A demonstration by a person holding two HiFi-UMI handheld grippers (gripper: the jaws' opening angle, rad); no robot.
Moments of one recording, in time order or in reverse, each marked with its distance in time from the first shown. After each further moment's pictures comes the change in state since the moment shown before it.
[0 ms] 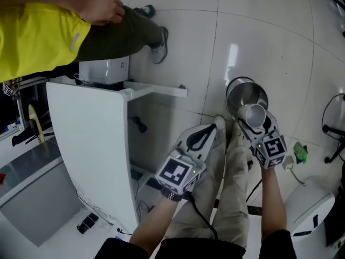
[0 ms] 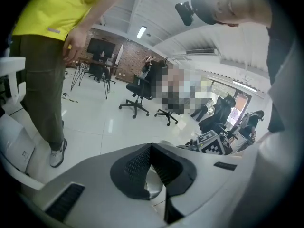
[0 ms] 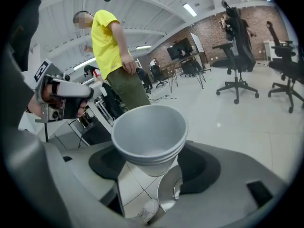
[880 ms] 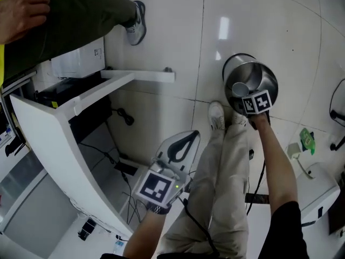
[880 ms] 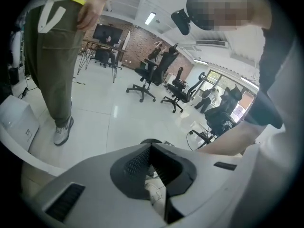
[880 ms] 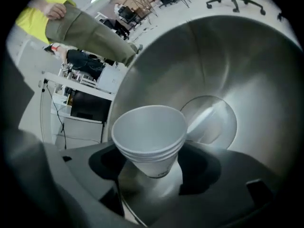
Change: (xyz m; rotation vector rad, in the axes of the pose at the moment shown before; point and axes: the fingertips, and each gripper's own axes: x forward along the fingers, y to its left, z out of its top) left arm 0.023 0.073 -0.121 -0.077 0.129 0.057; right arm 0.189 -0.085 -0.306 0.348 0.717 0.117
